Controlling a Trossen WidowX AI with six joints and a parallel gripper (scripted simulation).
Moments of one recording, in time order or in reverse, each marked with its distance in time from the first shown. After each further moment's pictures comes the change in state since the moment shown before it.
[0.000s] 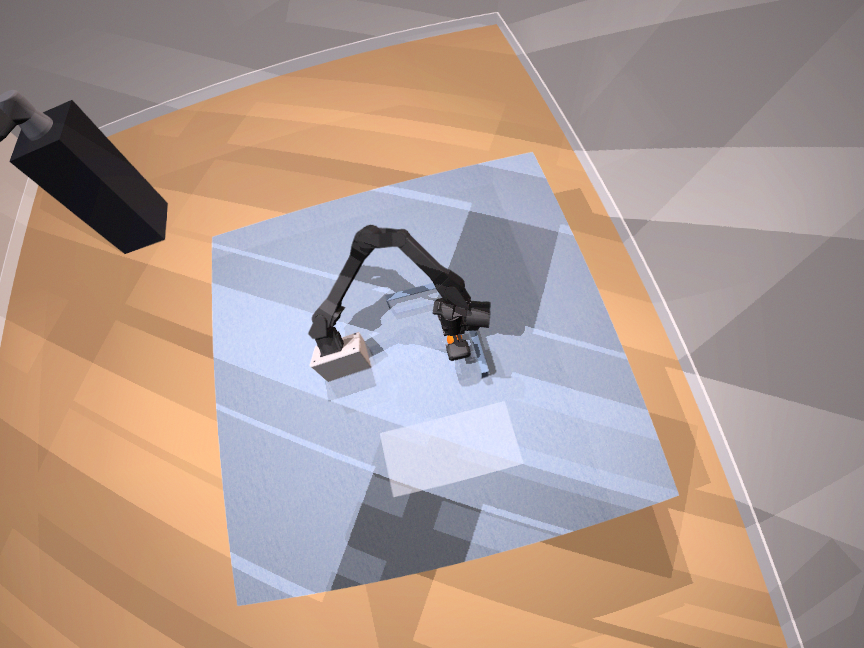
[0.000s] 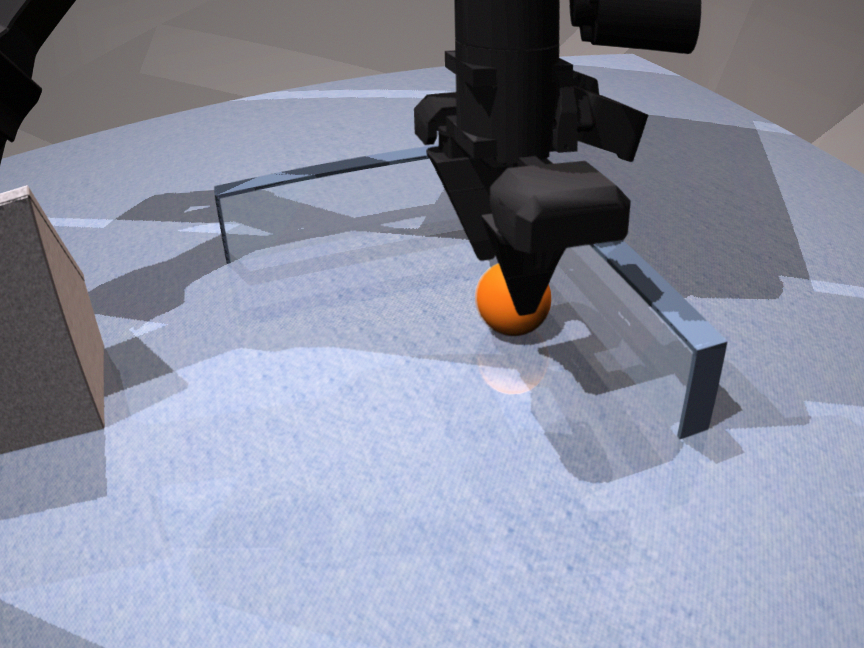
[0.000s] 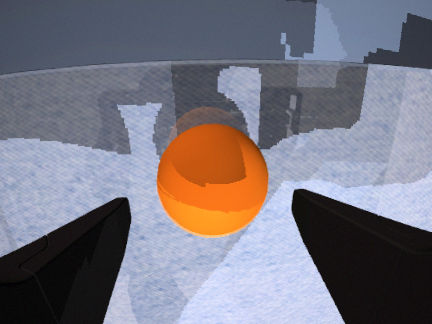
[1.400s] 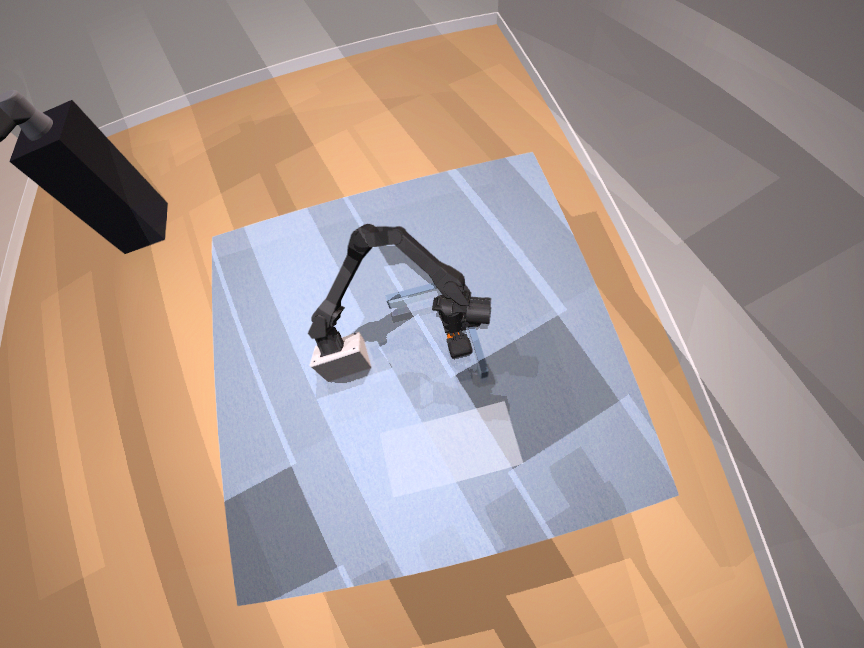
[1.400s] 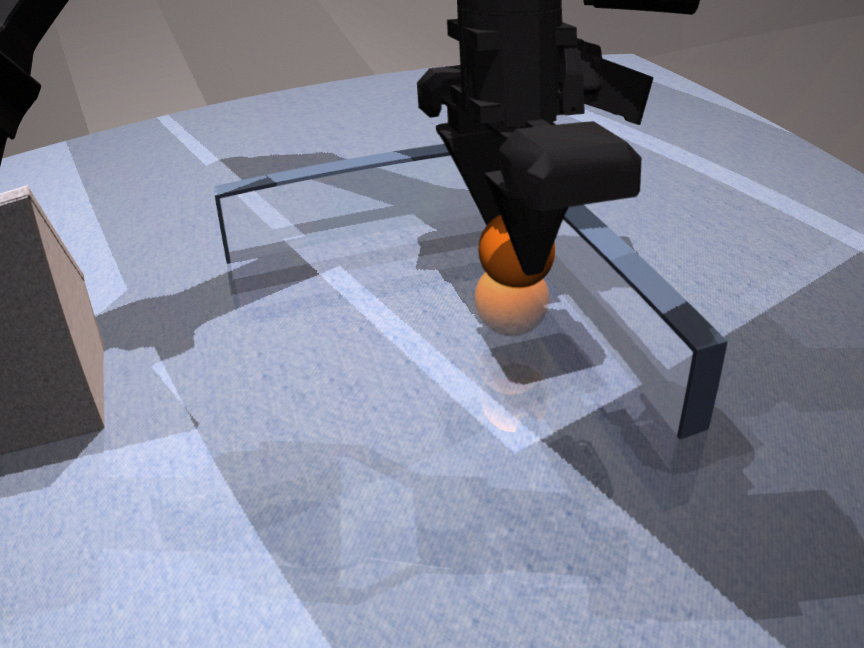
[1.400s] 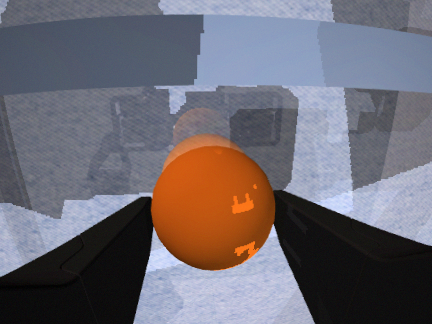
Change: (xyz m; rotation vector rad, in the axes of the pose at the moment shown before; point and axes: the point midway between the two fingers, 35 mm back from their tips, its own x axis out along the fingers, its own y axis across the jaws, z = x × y) arm -0.020 -0.001 0.005 -0.012 -0.027 -0.013
